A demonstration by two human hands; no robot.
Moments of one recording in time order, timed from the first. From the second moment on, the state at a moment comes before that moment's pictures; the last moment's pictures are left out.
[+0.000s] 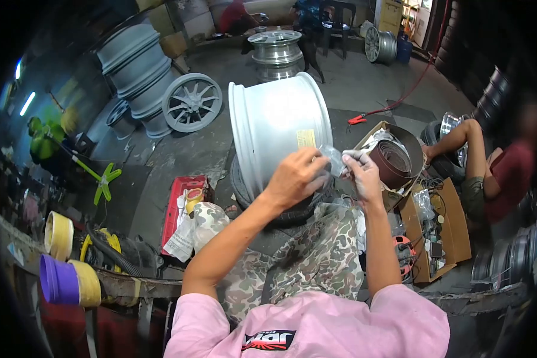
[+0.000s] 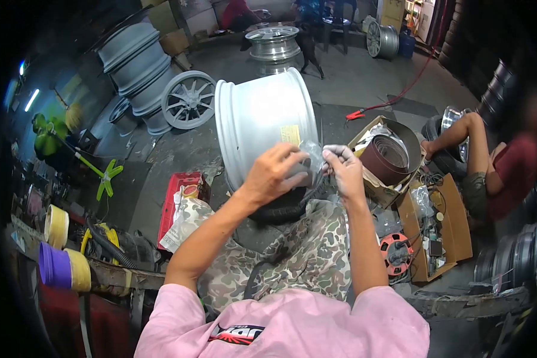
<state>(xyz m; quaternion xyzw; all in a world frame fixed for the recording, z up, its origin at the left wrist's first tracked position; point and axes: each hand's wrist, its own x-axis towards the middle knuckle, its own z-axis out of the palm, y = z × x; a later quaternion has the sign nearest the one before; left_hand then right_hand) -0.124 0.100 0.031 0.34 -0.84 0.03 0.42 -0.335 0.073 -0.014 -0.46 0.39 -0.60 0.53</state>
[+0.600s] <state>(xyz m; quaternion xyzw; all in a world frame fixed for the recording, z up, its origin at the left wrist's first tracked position) -0.109 0.100 0.038 0.38 -0.61 -0.49 0.49 -0.303 0.126 0.016 -0.55 0.40 -0.56 0.47</state>
